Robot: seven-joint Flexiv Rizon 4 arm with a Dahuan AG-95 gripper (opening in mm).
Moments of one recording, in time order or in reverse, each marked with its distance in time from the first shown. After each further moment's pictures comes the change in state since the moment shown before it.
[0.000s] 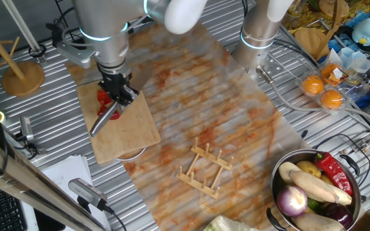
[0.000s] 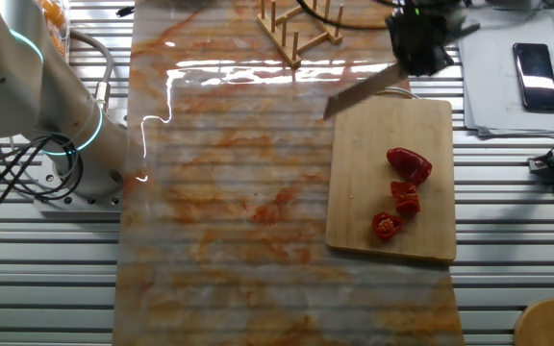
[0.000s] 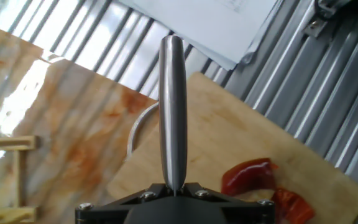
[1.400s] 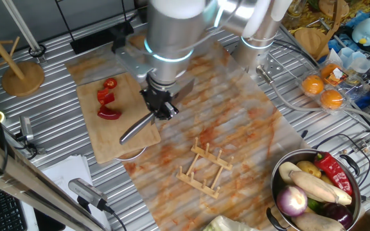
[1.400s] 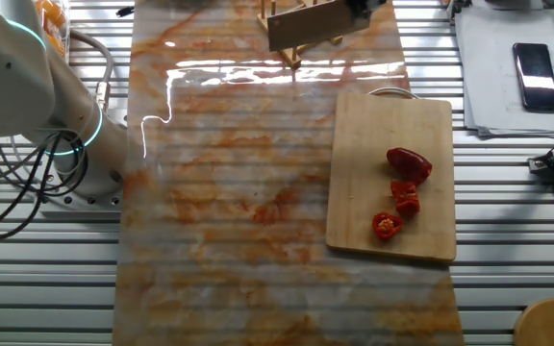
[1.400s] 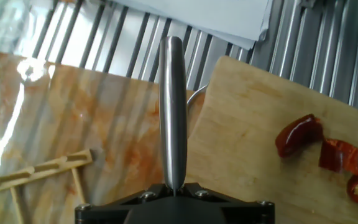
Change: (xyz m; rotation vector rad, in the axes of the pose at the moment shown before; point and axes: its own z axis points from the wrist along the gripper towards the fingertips) arm 0.011 0.121 -0.022 0.110 -0.021 0.221
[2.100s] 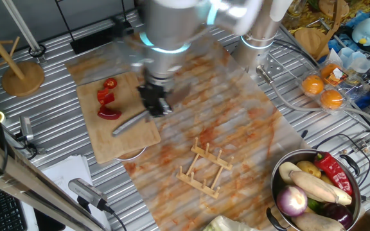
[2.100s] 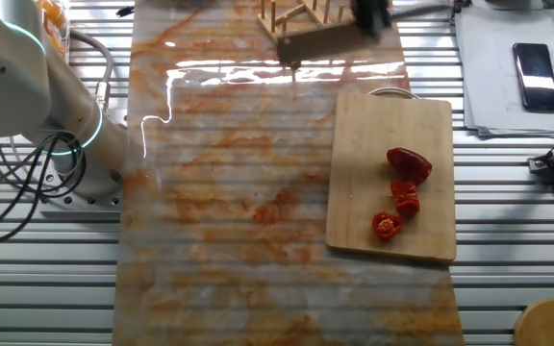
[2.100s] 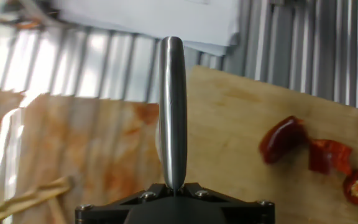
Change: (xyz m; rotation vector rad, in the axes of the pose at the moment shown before) arm 0.002 0.003 -0.002 -0.002 -0.091 0.092
